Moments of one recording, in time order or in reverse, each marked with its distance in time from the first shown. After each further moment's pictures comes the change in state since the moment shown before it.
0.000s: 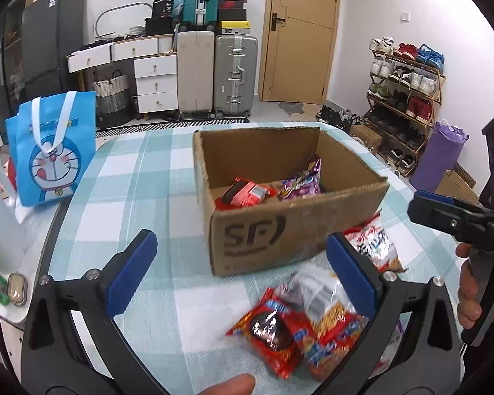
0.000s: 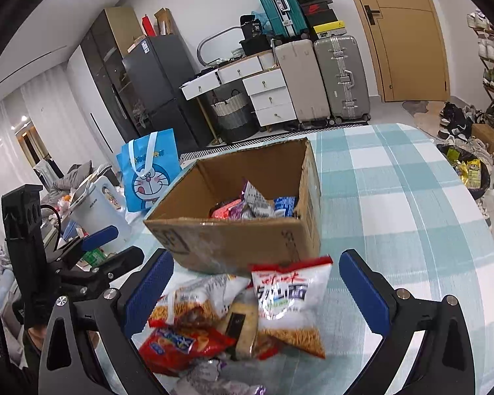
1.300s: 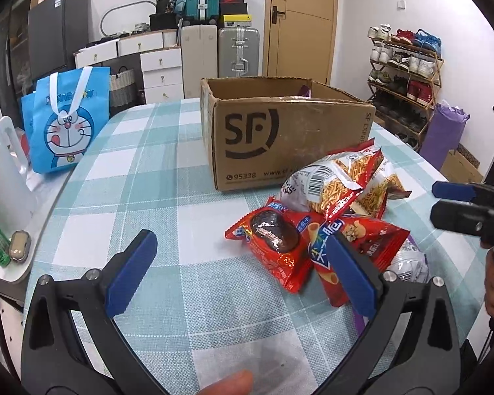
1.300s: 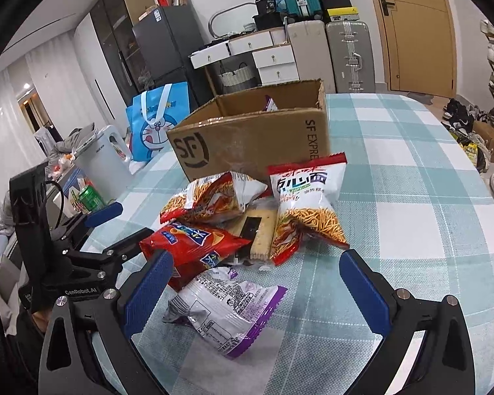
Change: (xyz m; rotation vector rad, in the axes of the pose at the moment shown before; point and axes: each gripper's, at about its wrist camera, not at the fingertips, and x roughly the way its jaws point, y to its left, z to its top) left arm -0.031 -0.009 -0.097 0.024 0.021 0.022; right arm -0.022 0.029 -0.086 -0.079 0.116 -0.017
